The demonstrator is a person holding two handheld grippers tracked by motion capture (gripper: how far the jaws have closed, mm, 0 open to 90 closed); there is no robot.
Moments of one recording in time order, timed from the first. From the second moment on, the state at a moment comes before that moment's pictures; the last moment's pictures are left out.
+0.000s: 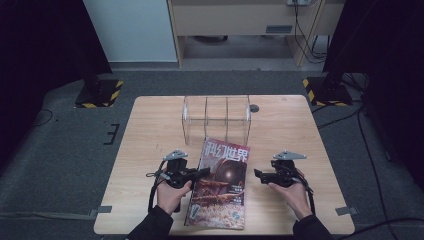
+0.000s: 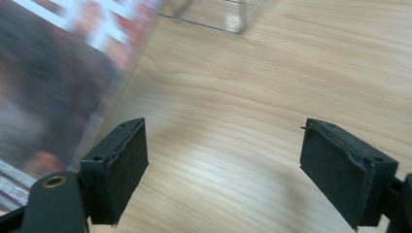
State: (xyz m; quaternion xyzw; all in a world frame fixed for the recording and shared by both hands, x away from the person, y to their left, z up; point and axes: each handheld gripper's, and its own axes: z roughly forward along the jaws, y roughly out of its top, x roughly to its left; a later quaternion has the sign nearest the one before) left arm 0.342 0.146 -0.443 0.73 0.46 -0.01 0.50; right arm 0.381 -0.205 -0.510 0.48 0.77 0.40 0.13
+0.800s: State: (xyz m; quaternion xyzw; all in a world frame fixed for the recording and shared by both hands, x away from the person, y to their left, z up) left arm 0.330 0.188 -0.384 0.68 0.47 0.06 0.55; right arm 0.395 -0.251 -0.530 0.52 0.79 0.28 0.19
